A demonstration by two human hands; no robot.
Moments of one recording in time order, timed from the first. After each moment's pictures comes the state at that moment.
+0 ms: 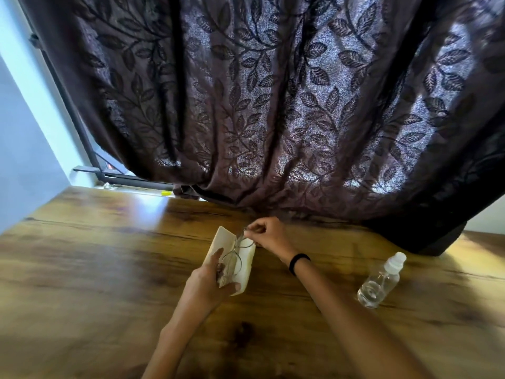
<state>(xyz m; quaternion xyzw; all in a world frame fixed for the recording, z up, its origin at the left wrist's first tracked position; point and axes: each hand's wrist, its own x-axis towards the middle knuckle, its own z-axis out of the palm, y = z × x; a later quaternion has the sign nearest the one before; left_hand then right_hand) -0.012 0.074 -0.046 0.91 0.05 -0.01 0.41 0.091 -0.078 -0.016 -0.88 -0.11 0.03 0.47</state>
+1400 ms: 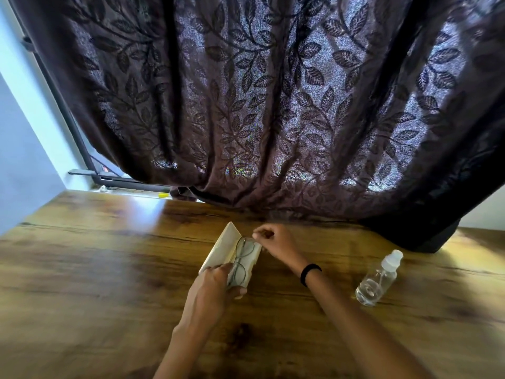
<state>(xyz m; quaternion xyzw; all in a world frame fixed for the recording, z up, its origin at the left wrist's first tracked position) -0.022 0.056 -0.032 0.96 -0.02 0.03 0.27 0.086 -0.099 -0.030 -0.88 -0.13 0.01 0.45</state>
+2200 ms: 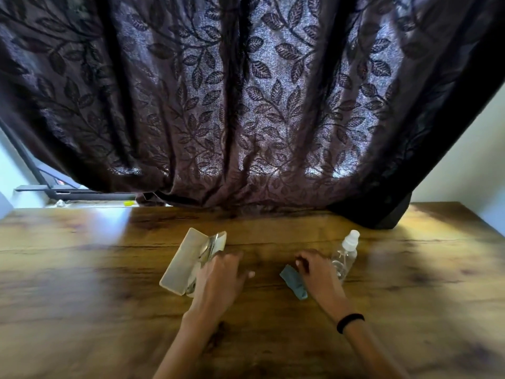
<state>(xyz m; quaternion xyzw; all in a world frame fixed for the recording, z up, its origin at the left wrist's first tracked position) -0.002 -0.006 -0.021 0.97 -0.09 0.08 0.22 0.010 -0.209 -0.055 -0.96 0.01 -0.09 0.25</state>
